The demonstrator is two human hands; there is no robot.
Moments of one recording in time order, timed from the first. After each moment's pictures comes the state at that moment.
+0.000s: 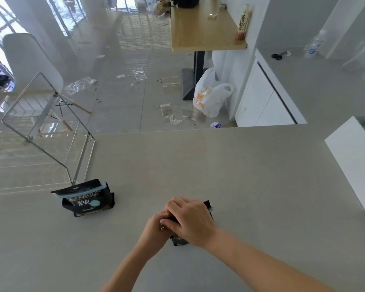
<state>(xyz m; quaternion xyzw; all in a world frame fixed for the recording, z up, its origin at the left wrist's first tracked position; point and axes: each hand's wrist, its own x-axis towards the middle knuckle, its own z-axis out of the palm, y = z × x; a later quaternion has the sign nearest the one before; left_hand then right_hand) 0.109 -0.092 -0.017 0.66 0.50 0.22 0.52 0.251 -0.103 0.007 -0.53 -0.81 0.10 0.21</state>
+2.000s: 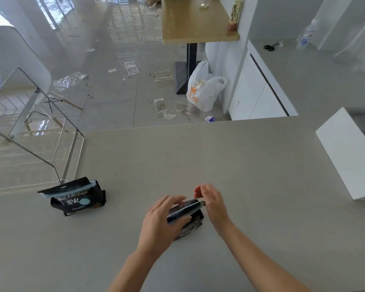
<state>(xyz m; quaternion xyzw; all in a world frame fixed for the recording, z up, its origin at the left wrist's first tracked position) 0.140 -0.102 0.004 0.77 0.49 0.25 0.34 0.309 -0.109 -0.021 -0.66 -0.37 0.46 0.47</state>
